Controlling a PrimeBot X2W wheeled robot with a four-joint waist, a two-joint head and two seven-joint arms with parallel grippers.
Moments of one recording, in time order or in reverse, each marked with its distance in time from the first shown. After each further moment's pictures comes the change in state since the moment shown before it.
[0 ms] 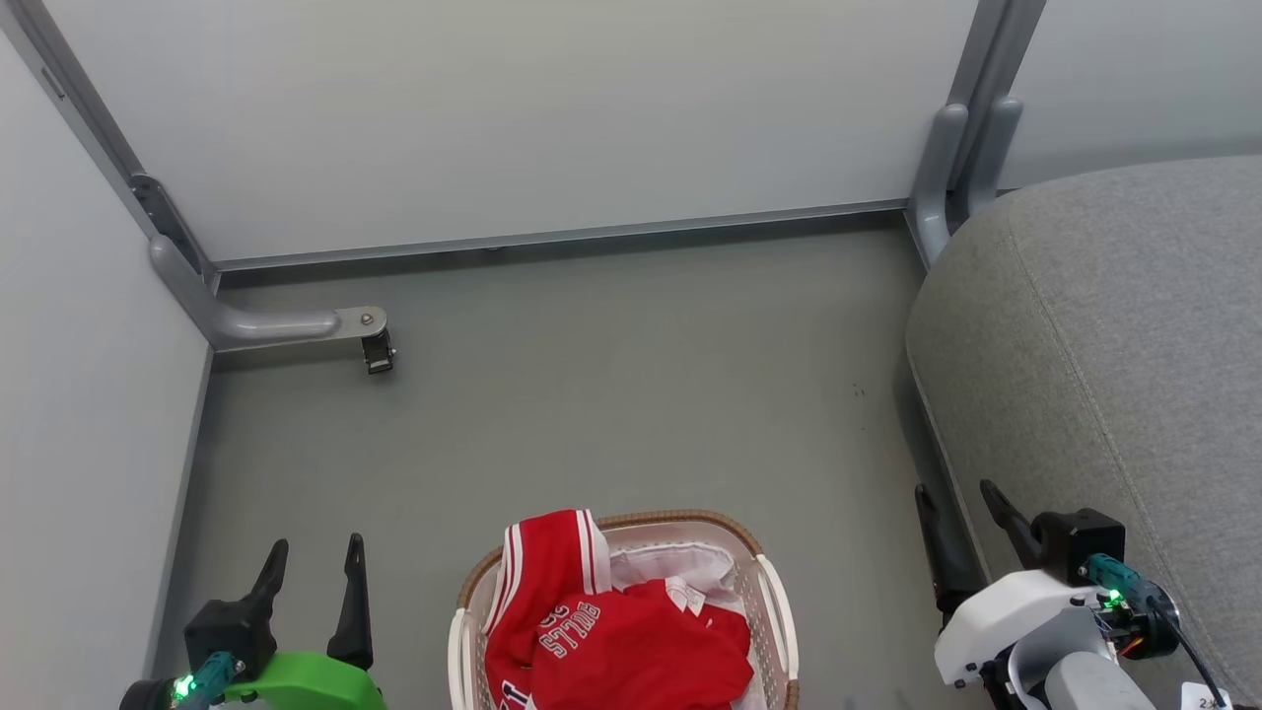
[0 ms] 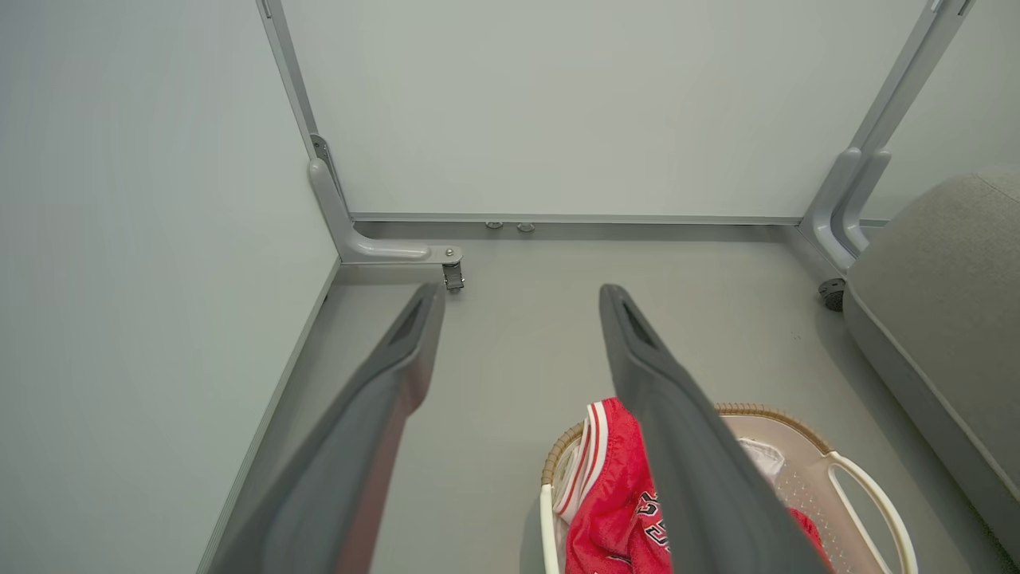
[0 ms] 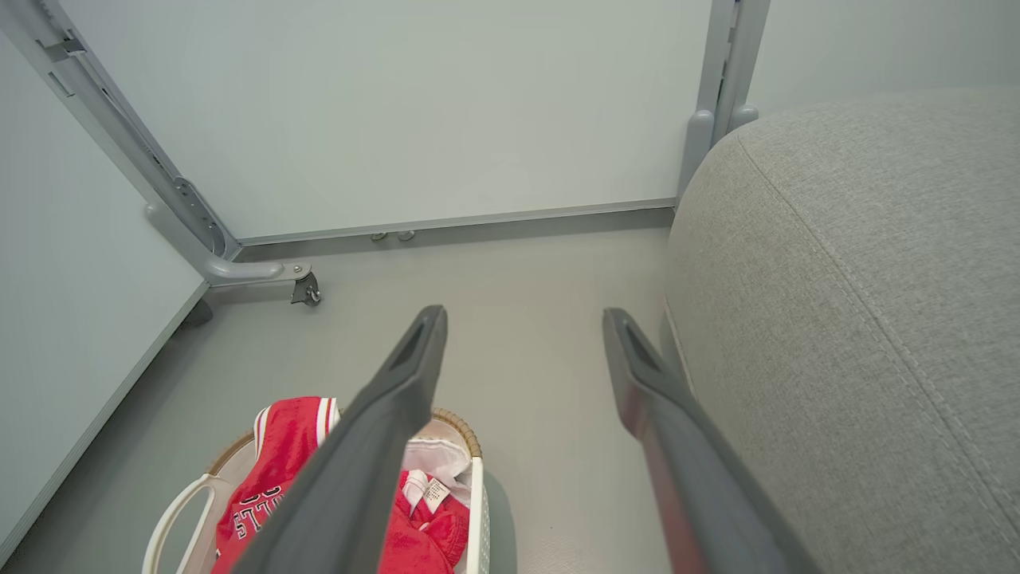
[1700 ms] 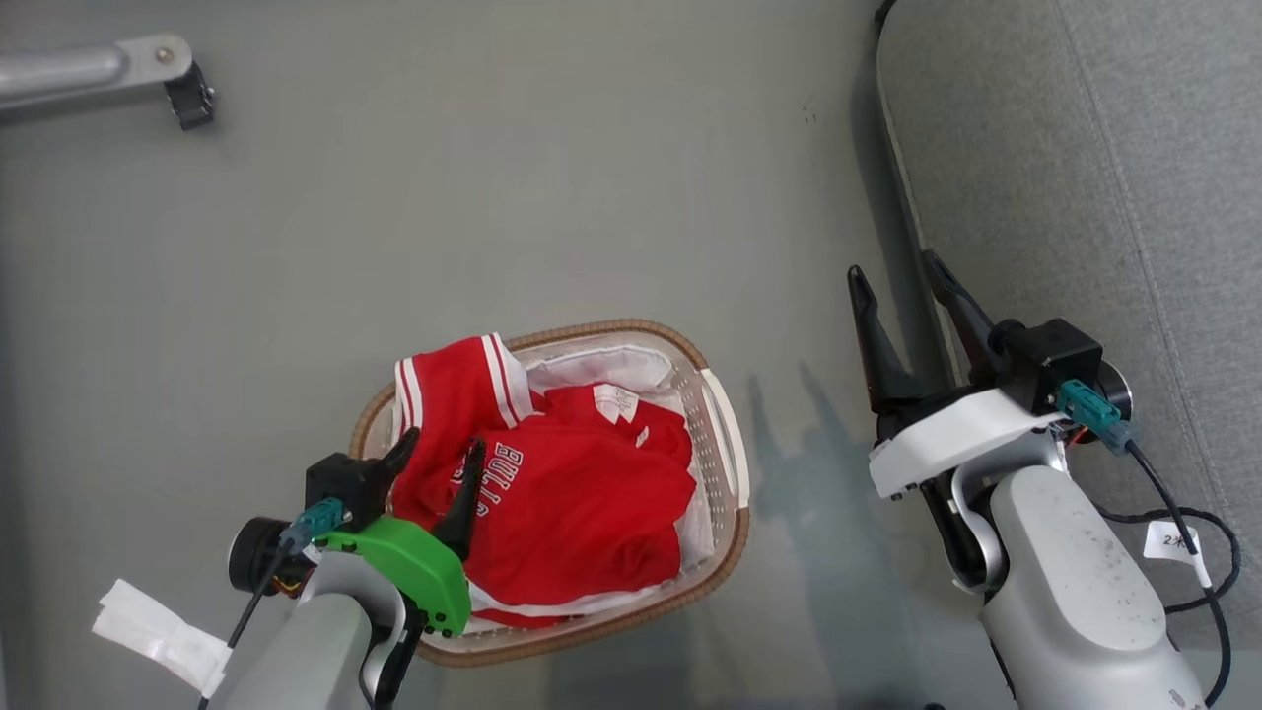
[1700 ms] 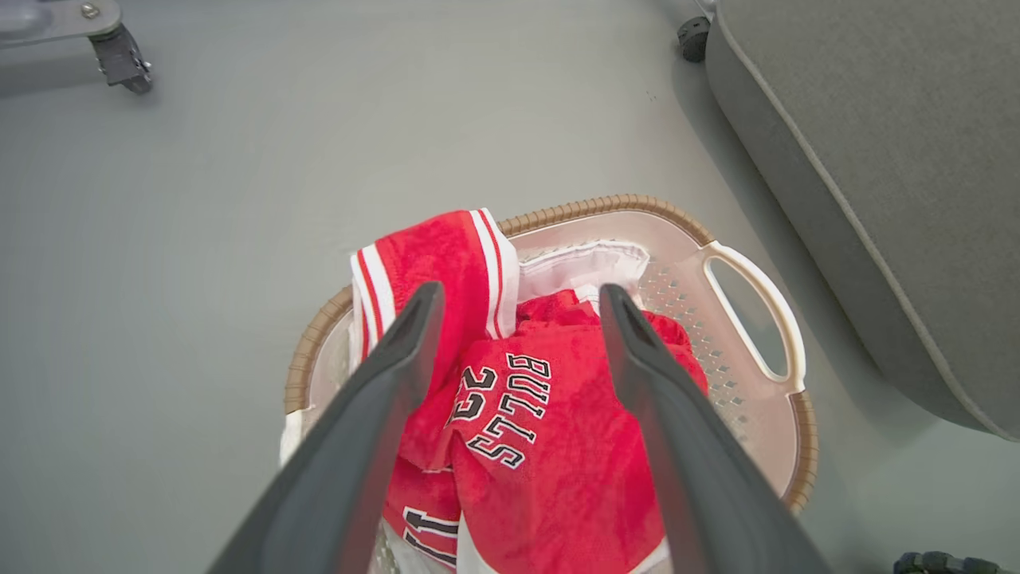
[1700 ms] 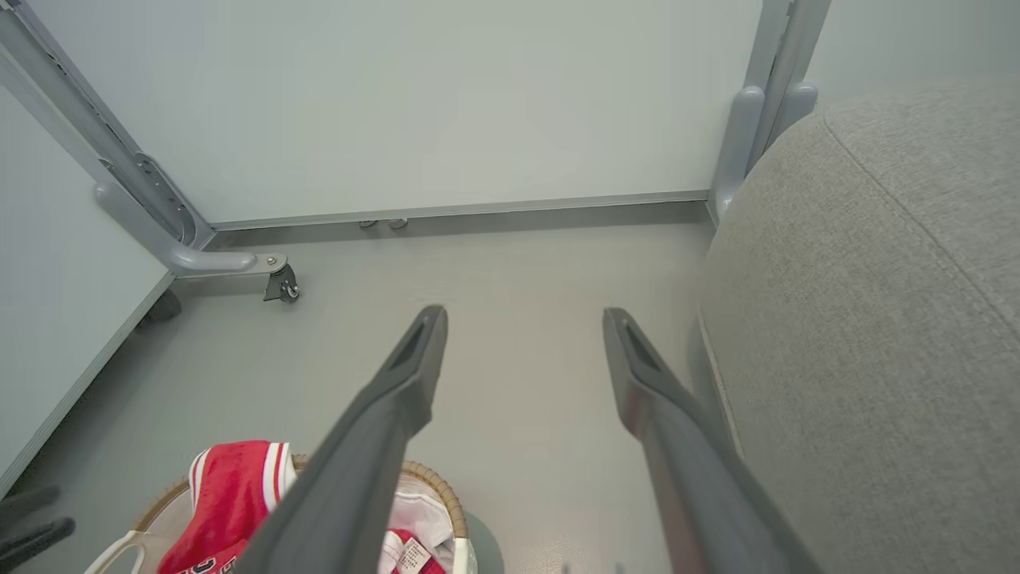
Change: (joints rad) left arm -0.363 0.097 -0.490 0.315 -0.300 -0.003 -0.032; right arm -0.260 0.033 0.071 -0.124 -0.038 0.001 -0.031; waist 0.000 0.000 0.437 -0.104
